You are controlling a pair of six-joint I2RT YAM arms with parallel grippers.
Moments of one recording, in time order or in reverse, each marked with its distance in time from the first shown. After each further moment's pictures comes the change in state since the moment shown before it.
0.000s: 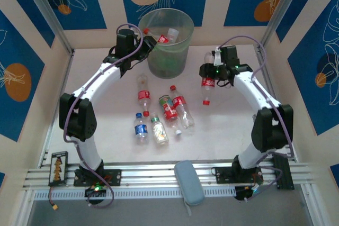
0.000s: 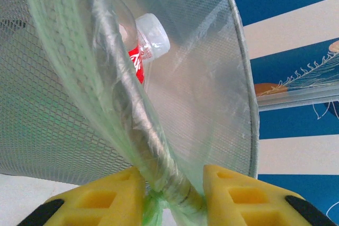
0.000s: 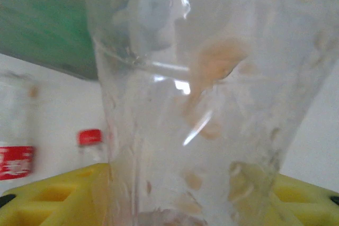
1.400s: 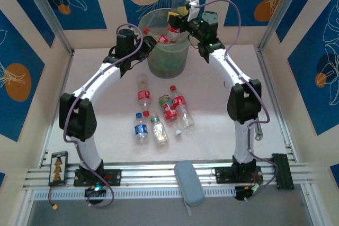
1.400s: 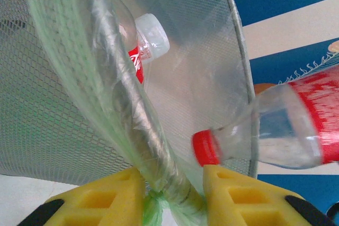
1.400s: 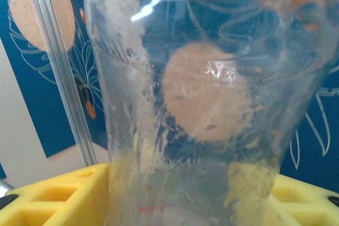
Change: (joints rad) left arm -0.001 0.000 -0.003 0.005 0.001 -0.005; right arm 0.150 0.536 0.665 0.778 -0.186 -0.063
